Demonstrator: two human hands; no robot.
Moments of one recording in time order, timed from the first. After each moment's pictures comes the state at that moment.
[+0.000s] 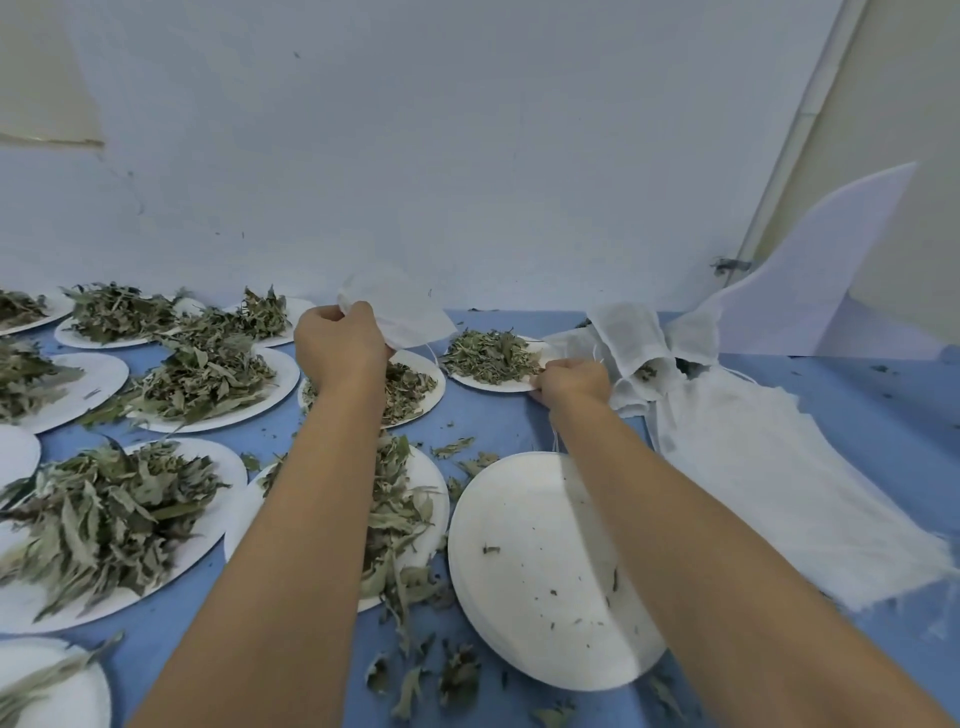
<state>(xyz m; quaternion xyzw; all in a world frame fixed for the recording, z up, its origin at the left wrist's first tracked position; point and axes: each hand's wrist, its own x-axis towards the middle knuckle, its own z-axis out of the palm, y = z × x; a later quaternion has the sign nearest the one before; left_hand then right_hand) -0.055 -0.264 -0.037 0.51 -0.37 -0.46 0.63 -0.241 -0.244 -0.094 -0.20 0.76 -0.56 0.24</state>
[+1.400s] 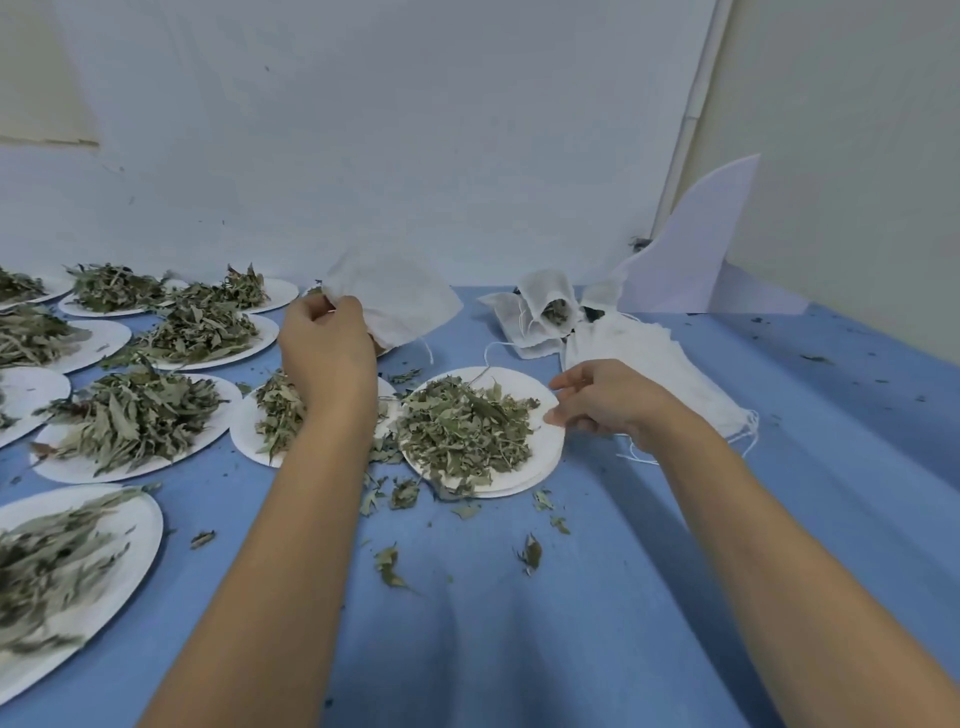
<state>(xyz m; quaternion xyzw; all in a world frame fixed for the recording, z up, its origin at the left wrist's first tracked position) -0.038 -0.118 -0.039 0.43 -0.43 -0.44 0.66 -0.241 -0.025 -0.052 -0.39 0.75 -0.40 0.36</state>
